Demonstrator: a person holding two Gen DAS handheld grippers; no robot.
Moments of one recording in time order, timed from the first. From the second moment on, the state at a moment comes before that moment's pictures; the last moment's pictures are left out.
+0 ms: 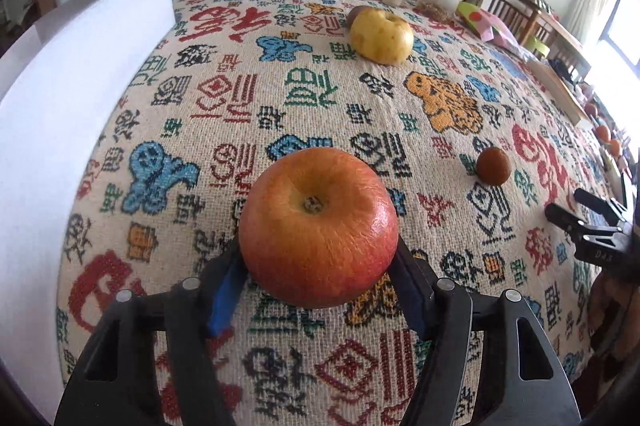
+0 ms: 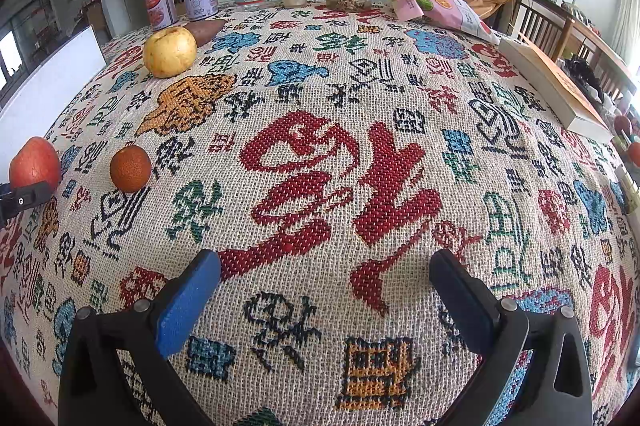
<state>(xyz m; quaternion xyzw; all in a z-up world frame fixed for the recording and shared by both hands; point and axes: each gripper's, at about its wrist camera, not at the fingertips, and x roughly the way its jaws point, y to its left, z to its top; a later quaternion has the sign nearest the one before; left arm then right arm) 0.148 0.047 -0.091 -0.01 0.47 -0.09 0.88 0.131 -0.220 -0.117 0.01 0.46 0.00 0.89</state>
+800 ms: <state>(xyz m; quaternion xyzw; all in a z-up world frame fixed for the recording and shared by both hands) 0.149 0.055 -0.105 0.02 0.45 -0.03 0.89 0.132 -0.141 -0.089 -0.01 0.40 0.13 0.91</state>
